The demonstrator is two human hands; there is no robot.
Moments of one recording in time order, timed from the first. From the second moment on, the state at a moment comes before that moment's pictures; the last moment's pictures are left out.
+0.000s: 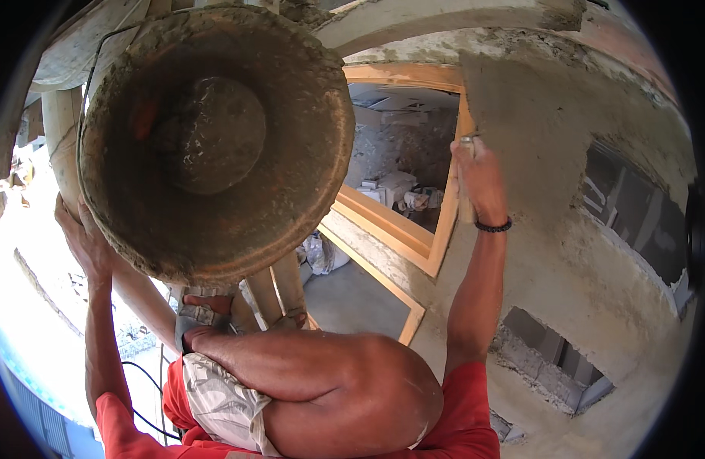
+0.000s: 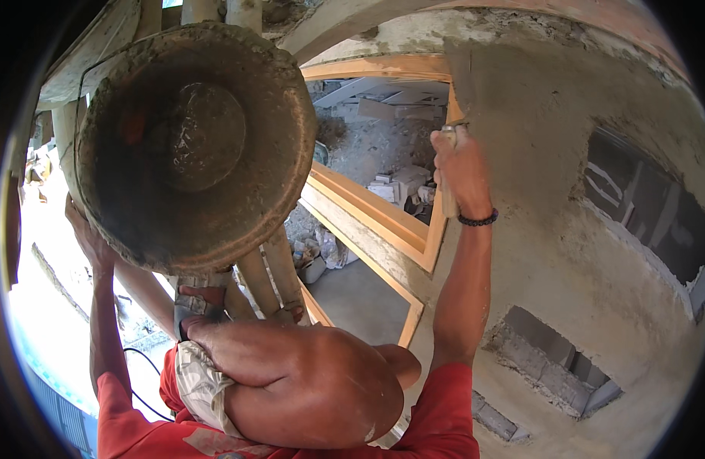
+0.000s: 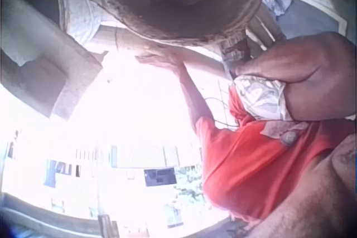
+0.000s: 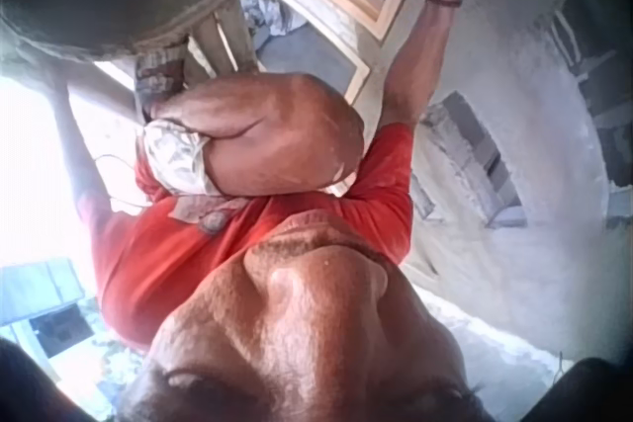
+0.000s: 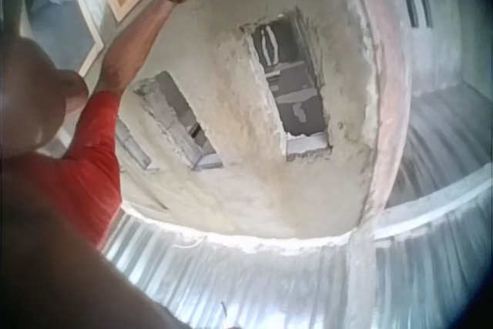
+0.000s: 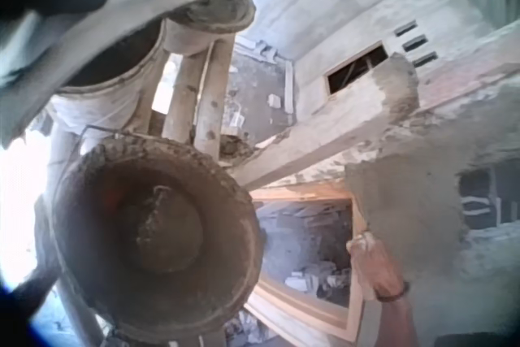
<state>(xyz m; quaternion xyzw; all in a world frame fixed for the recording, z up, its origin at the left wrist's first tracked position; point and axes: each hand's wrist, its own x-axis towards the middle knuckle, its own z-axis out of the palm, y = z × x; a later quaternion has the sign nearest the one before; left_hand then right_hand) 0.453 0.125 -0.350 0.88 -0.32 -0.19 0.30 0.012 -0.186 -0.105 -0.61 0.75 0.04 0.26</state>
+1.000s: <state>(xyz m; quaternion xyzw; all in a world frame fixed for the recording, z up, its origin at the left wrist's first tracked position) 0.455 0.126 -0.353 0.88 -0.32 -0.19 0.30 -0.008 -0.155 -0.153 -0.61 0.77 -0.06 0.19</state>
